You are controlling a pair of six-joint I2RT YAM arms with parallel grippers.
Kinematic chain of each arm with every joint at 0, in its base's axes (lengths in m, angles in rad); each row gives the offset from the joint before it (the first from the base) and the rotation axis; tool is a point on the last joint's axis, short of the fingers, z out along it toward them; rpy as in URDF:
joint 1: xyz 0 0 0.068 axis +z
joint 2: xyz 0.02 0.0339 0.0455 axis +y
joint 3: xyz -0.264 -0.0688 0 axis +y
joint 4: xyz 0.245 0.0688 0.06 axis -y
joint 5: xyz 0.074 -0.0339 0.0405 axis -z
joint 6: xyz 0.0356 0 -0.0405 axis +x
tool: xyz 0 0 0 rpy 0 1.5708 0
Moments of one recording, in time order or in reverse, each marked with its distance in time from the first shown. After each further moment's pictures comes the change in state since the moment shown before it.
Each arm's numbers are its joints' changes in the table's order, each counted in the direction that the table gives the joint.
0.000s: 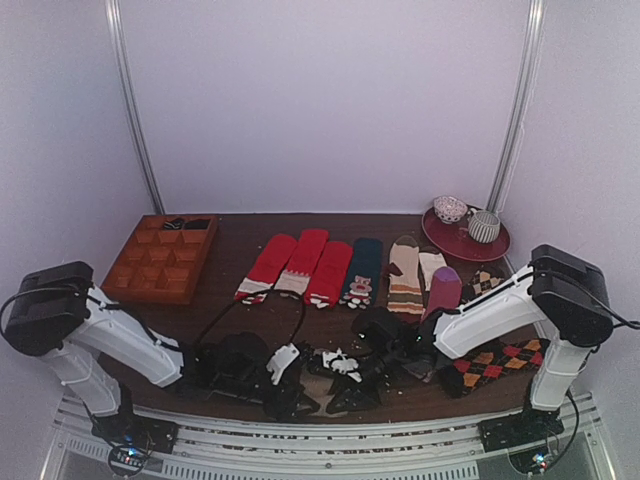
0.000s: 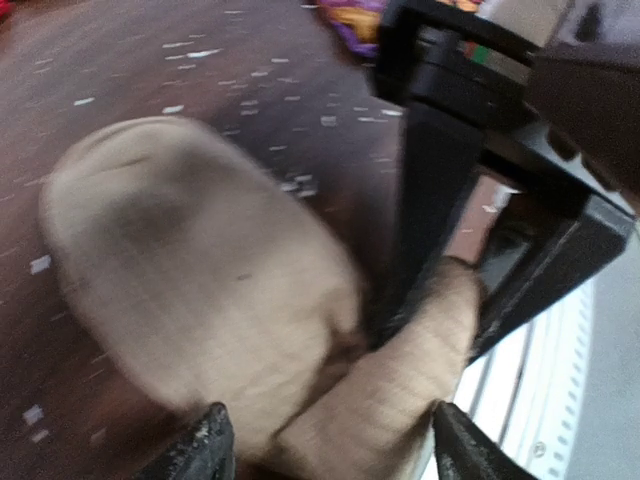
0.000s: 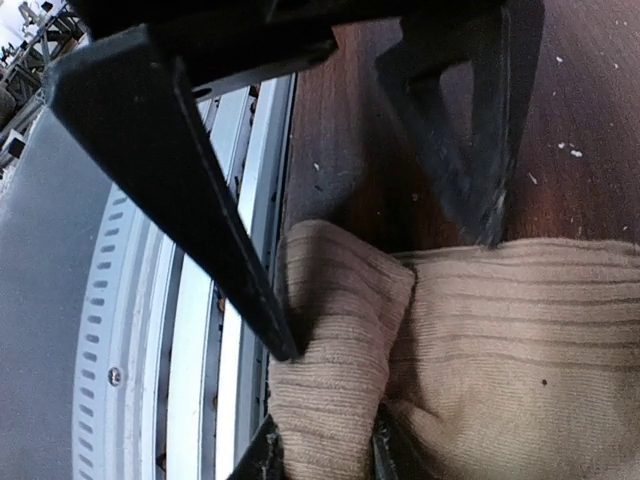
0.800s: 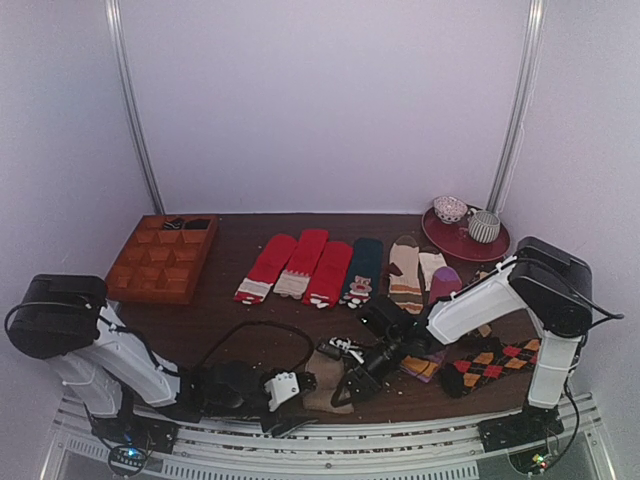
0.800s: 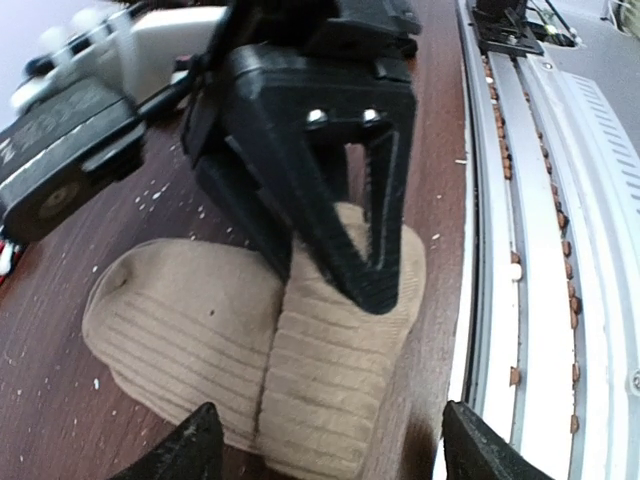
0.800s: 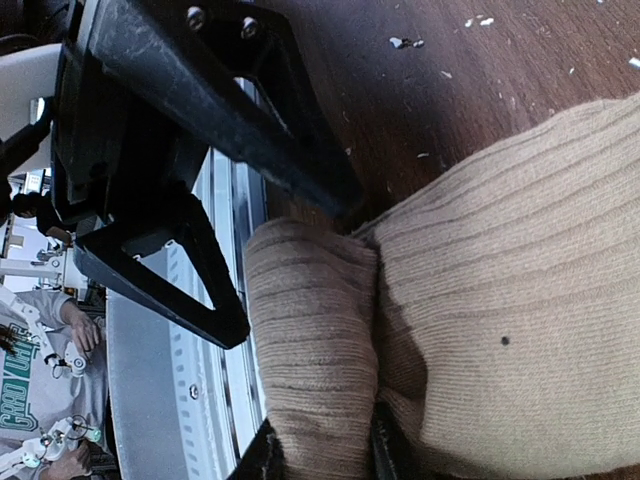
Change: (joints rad) left arm -0.159 0.046 0.116 0.314 -0.276 0.508; right arm -0.127 0.091 -0.046 -0.077 -0.242 0.341
